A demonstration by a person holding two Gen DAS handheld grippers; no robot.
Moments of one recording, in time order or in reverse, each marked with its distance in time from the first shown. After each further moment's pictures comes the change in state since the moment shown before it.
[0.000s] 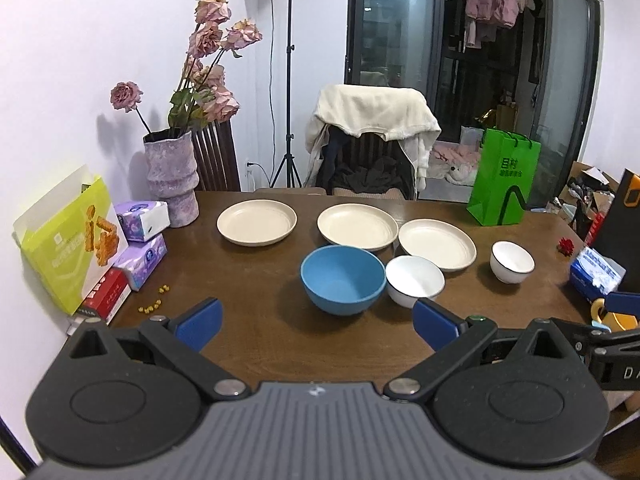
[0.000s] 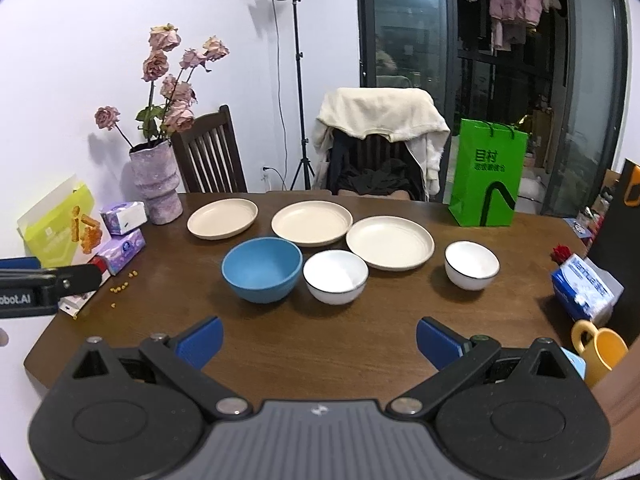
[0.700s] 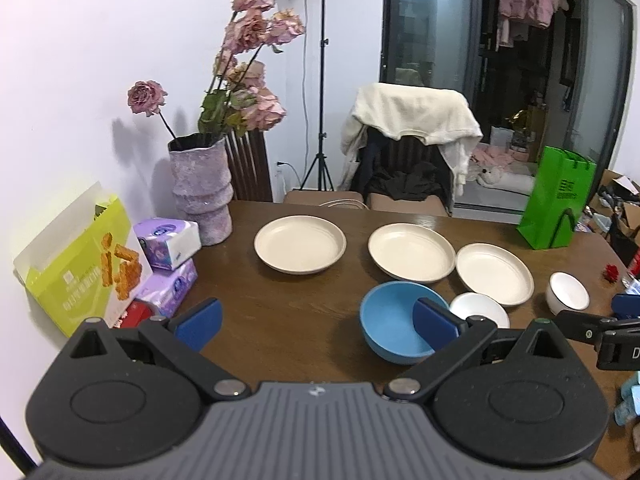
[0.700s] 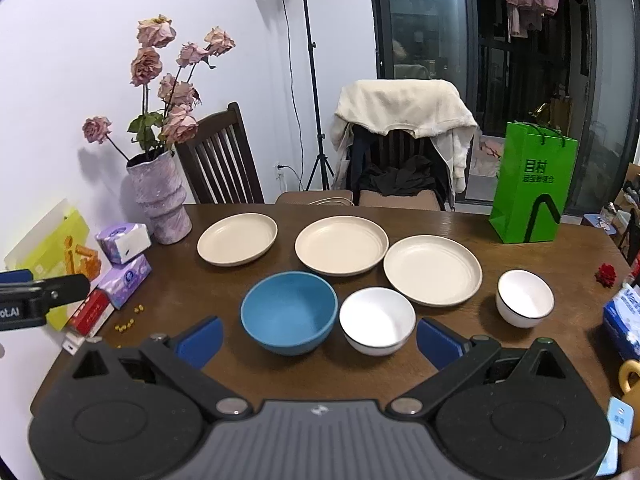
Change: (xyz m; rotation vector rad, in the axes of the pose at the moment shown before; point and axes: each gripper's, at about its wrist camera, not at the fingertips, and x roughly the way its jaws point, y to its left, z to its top) left arm 0.080 0.068 0.070 -0.033 0.025 0.069; right arm 0.106 0.032 0.081 0.027 0.043 0.042
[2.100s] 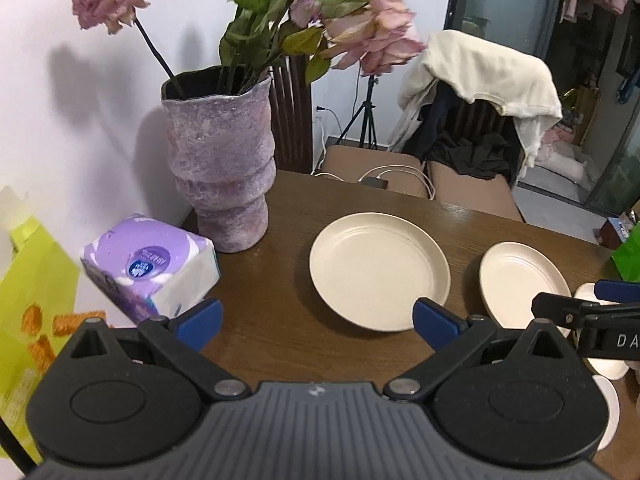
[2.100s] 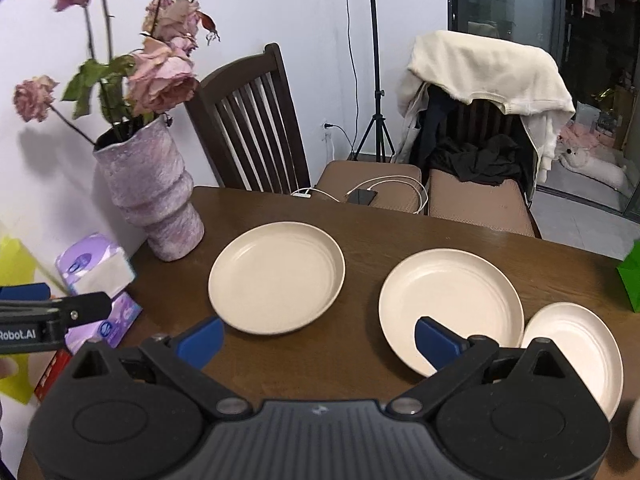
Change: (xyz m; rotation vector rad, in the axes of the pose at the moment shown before) left arm 0.271 0.115 0.093 -0.098 0.206 0.046; right arm 0.306 0.102 0.141 -0.076 0.170 0.091
